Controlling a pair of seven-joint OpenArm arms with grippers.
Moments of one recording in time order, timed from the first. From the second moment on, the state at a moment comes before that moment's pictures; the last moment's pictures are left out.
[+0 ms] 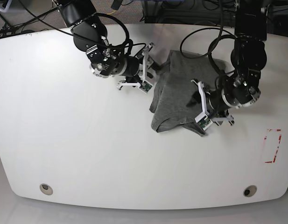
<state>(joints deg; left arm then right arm) -4.4 -17.8 4.2 101.2 -20.7 -38.2 57.0 -1.1 12.6 -25.6 92.5 20.3 28.0 -50.5</state>
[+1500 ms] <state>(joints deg) -0.3 -44.6 -13.1 59.0 -21.8 -42.5 32.6 -5.5 16.2 -6.5 101.7 30.4 31.1 -51.7</state>
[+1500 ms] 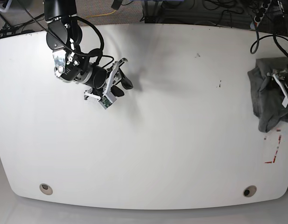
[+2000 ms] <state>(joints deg) 9.9 -44.2 -27.1 81.1 -19.0 -42.1 38.1 -9.1 16.6 -6.3 104.7 24.2 30.7 -48.6</state>
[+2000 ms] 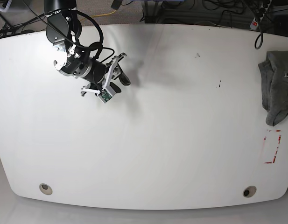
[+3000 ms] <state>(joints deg) 40.8 3.7 -27.1 105.4 -1.8 -35.8 8.3 -37.3 10.0 17.1 96.4 9.0 30.1 -2.5</state>
